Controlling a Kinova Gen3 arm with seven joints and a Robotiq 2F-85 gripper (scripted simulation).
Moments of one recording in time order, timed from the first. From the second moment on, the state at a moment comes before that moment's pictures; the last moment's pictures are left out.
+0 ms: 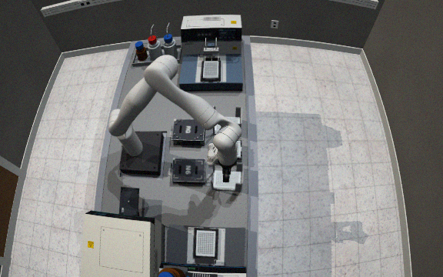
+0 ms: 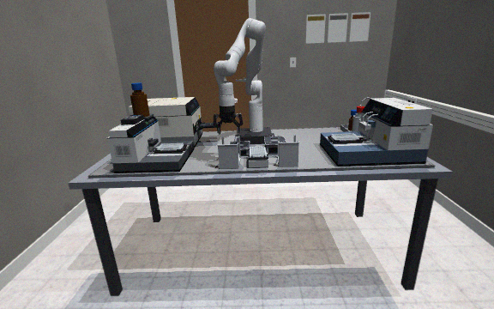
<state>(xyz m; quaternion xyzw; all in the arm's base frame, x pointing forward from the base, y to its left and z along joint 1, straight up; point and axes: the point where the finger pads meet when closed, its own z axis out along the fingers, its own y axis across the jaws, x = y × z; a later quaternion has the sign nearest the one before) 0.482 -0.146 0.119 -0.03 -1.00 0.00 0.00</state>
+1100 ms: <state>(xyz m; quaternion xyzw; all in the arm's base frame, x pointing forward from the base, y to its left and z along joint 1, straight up) 0.482 -0.146 0.158 -0.03 -1.00 0.00 0.00</state>
